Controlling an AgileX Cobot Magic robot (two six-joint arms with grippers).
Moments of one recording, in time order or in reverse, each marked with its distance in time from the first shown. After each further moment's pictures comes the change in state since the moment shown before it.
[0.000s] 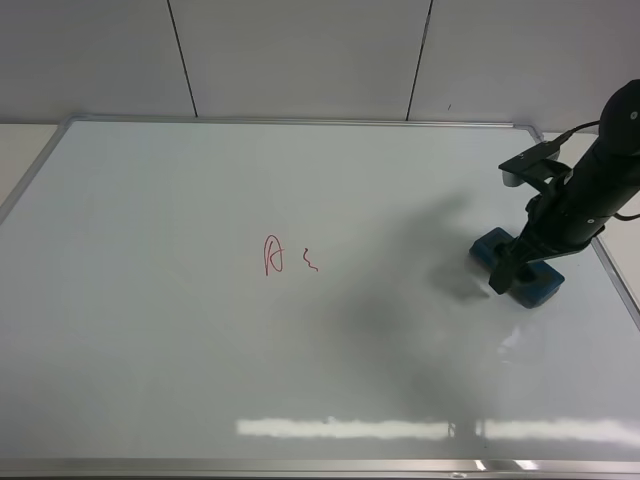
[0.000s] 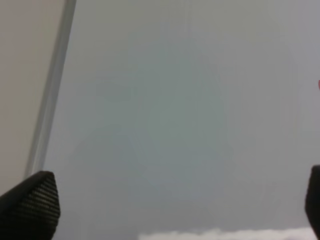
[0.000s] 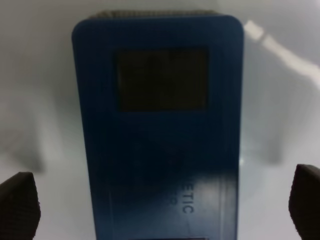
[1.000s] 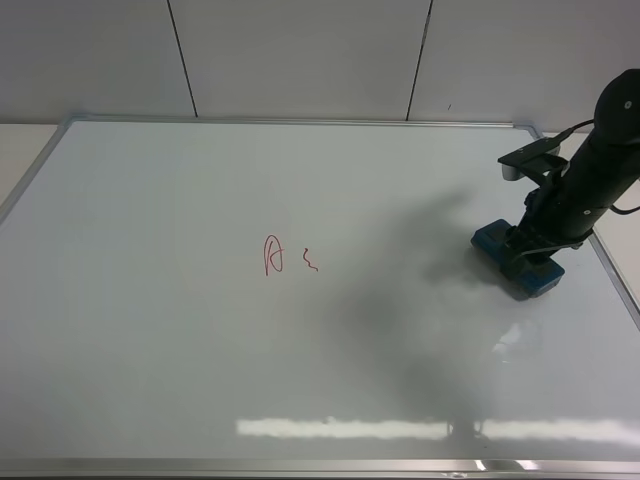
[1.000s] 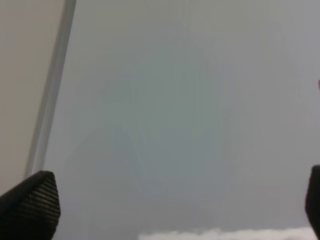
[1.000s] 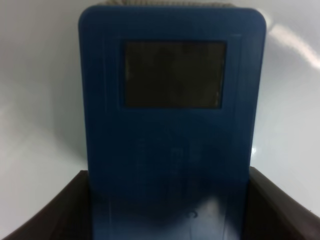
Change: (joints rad) left arm 0.000 0.000 0.000 0.000 0.000 0.000; right arm 0.000 0.016 -0.053 -0.004 0.056 0.050
